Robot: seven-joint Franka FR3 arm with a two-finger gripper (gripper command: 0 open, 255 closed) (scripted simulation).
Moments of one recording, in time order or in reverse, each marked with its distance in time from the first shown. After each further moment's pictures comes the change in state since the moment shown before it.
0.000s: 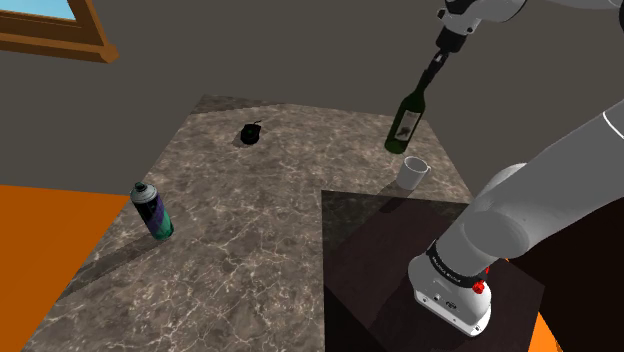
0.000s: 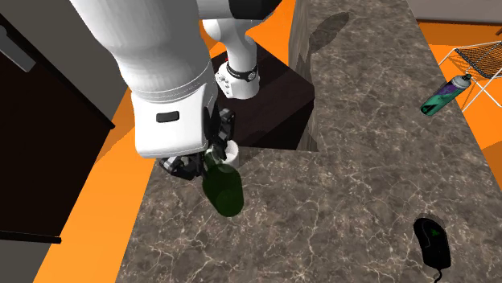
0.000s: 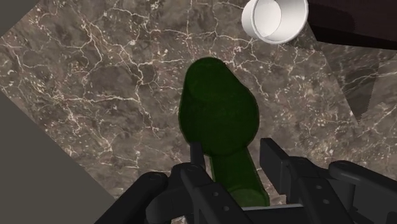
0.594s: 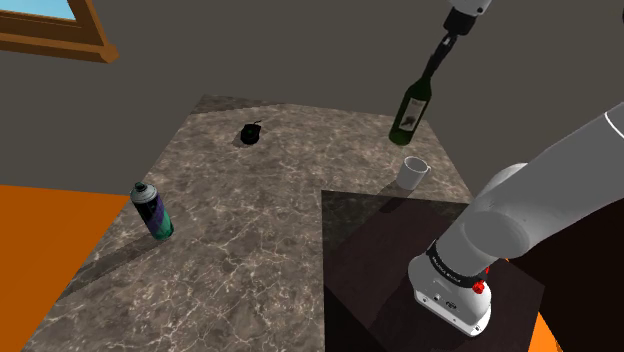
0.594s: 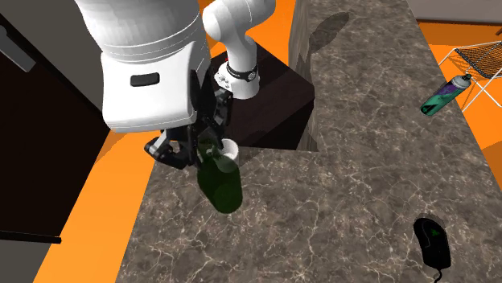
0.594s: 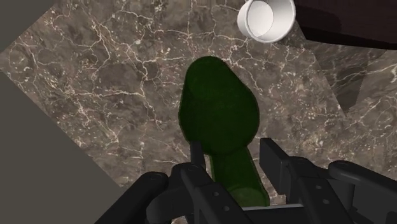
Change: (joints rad) arm 0.003 -0.010 0.013 0.111 -0.002 -0.119 0.007
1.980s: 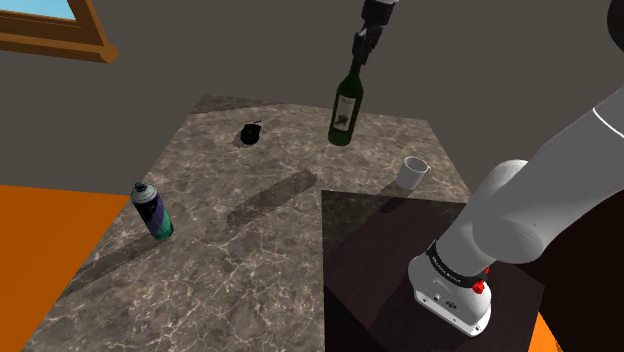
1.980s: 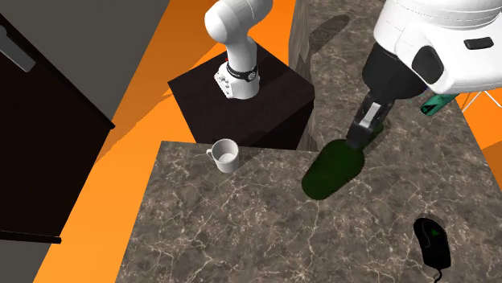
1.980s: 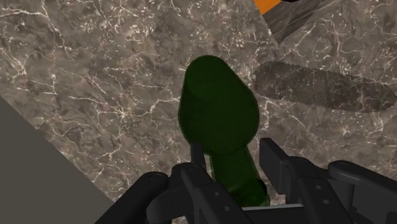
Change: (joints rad) arm 0.171 0.066 0.307 0.023 0.042 0.019 0.462
